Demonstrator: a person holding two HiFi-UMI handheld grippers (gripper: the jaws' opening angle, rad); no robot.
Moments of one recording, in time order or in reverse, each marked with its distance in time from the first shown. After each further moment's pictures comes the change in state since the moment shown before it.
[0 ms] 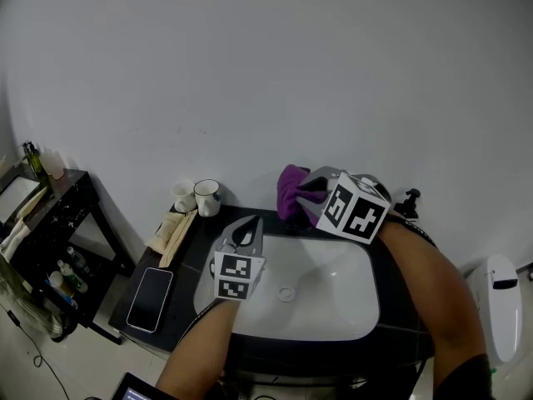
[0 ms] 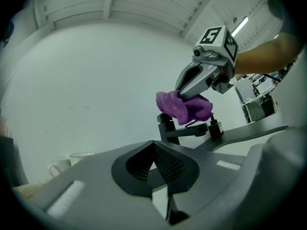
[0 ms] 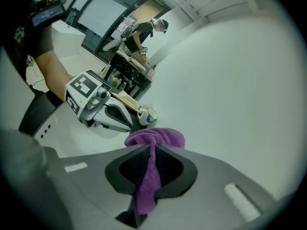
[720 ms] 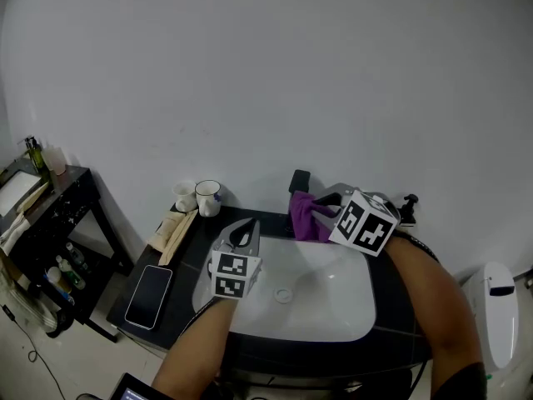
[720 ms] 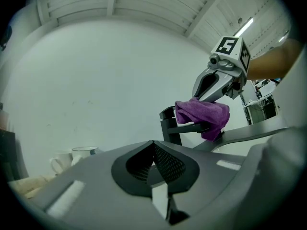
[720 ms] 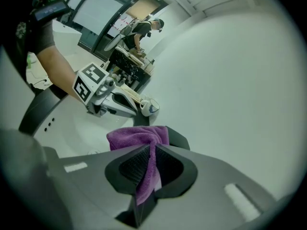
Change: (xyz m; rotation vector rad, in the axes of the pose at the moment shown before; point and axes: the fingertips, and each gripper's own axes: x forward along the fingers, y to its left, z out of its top) left arm -0.001 0.004 -0.010 -0.055 0.031 0.005; right arm -0.006 0.016 -0.044 0.048 0.054 0.002
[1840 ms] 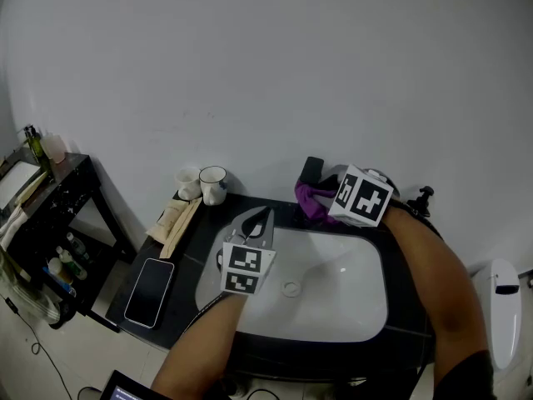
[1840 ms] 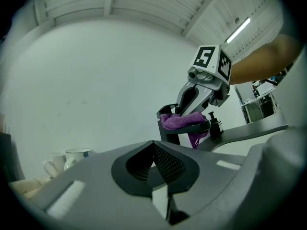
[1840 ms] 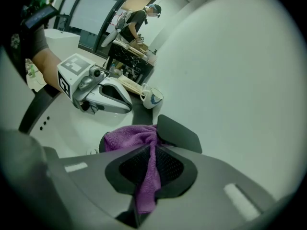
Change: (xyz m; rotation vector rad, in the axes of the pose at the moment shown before) left arm 0.011 -0.006 0.001 0.038 -0.009 -0.018; right arm 0.056 -0.008 -0.011 0.039 0.078 0.138
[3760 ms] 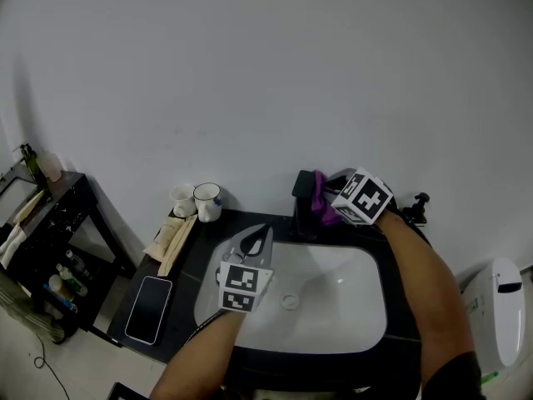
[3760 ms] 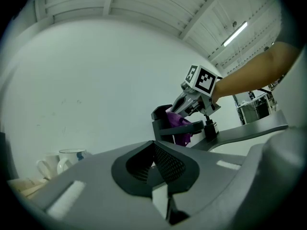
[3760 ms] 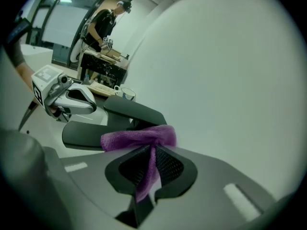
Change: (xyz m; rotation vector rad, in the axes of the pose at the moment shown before) left arm 0.002 -0.012 0.002 0.000 -0.022 -0.049; right arm 0.007 -0.063 -0.044 0.248 -0.048 -0.158
